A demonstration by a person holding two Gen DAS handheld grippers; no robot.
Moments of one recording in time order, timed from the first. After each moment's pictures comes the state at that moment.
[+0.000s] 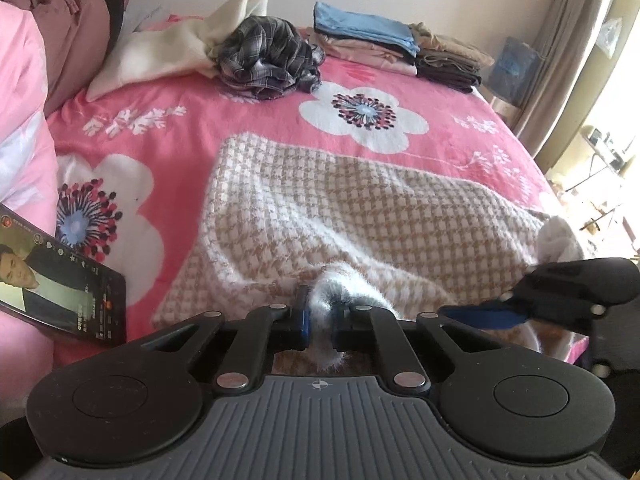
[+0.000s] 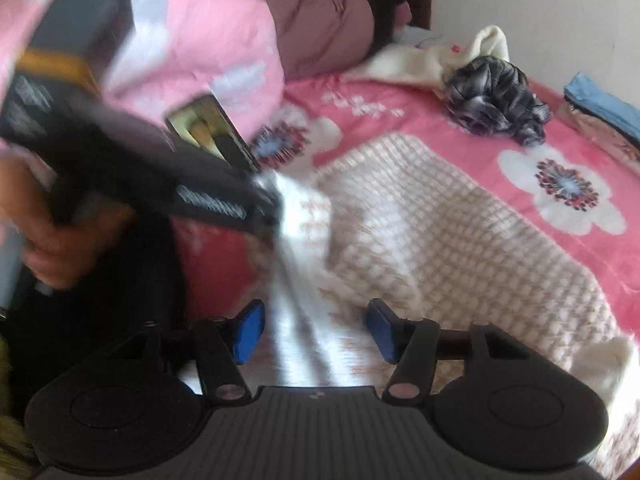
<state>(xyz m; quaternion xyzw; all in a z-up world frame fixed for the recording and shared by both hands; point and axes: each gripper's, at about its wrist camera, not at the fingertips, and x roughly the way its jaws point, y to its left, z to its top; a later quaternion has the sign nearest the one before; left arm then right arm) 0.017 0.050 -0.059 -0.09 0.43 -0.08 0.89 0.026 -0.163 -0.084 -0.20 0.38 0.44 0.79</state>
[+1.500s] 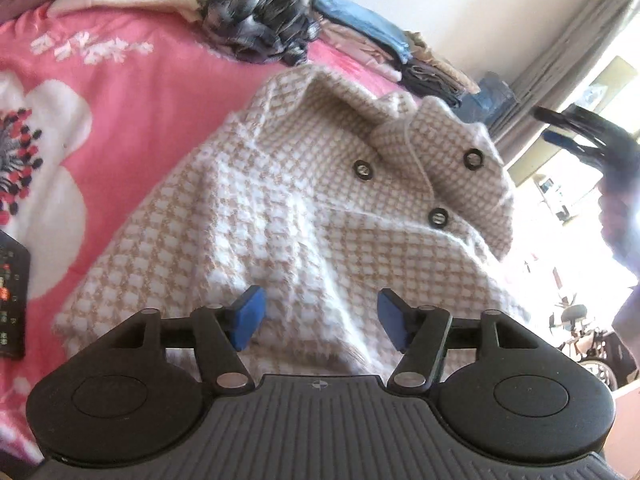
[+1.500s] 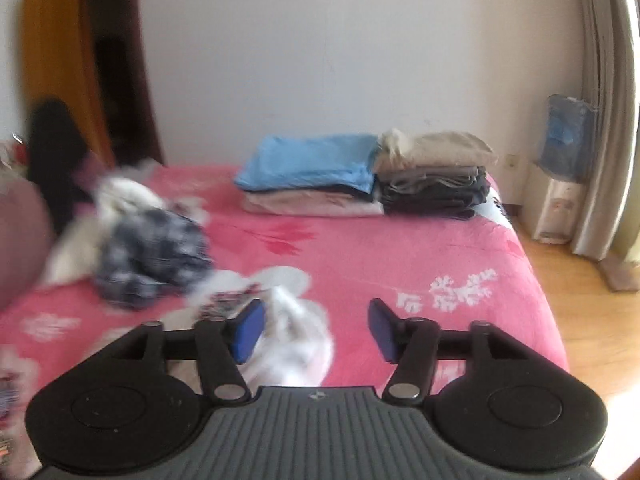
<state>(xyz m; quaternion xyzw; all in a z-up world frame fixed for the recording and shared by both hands) 0.053 0.075 -0.106 -0.22 0.42 -0.15 0.87 0.249 -0.337 0.007 0.01 0.30 0.16 0.94</state>
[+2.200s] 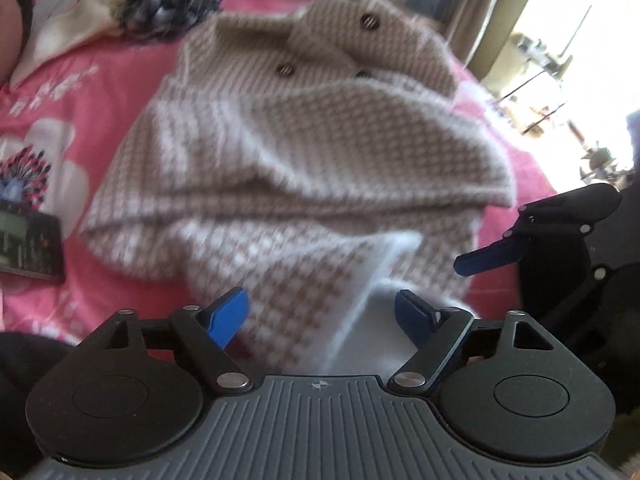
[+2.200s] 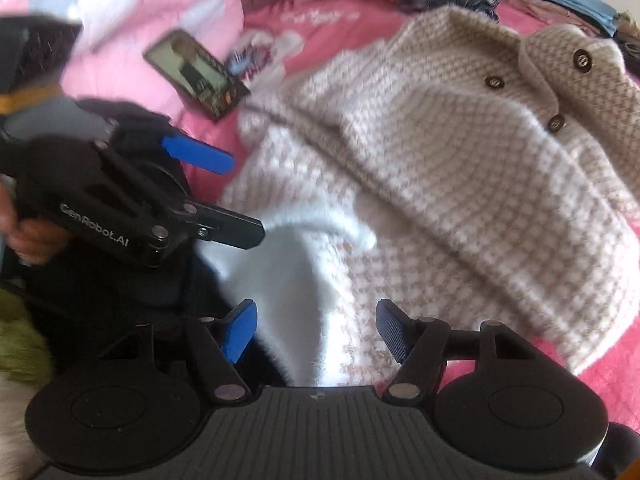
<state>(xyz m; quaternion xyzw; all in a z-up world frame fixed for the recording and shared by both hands) -0.040 0.014 -0.098 -0.01 0.49 -0.18 0.85 -0.025 -0.220 -0.090 -0.16 0.51 0.38 0.75</state>
